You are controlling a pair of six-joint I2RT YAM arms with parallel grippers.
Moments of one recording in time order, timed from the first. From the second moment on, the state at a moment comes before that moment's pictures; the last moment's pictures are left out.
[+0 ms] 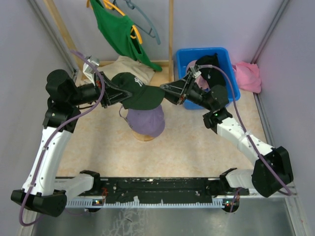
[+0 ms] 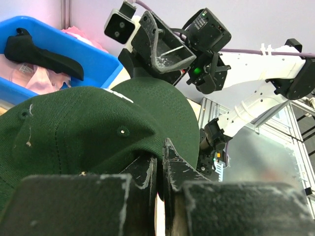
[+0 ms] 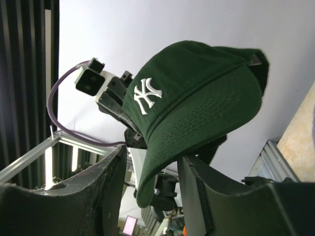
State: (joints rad) left arm -0.24 1.07 1.34 -0.18 1.03 -0.39; right arm 0.48 1.26 0.92 0.72 -0.68 1.65
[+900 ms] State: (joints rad) left arm -0.23 1.01 1.36 -0.40 0.40 -0.35; right arm 0.37 1.24 0.91 0.73 -0.73 1.65
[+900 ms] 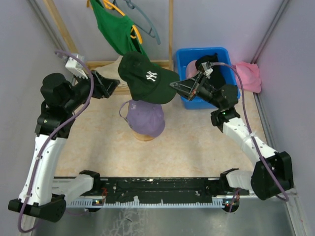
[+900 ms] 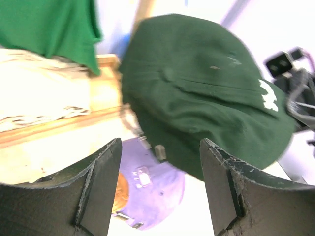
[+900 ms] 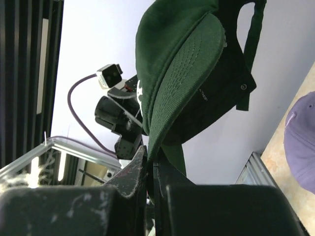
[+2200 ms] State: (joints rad) left arm 0.01 1.23 0.91 -0.32 0.70 -0.40; right arm 0.31 1.19 0.85 0.81 -0.89 1.70
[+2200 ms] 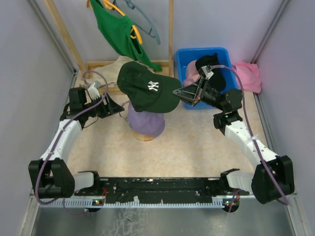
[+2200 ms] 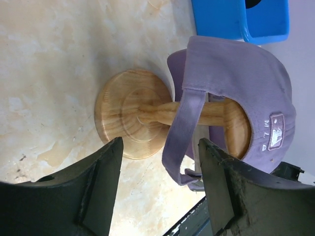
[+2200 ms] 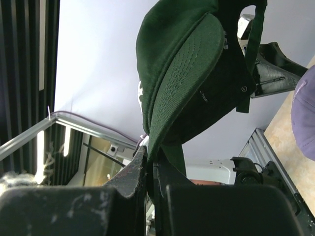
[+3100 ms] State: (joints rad) left arm -0.09 1.33 0.83 -0.24 0.57 -0.43; right arm 0.38 1.39 0.75 1.04 -0.89 1.81
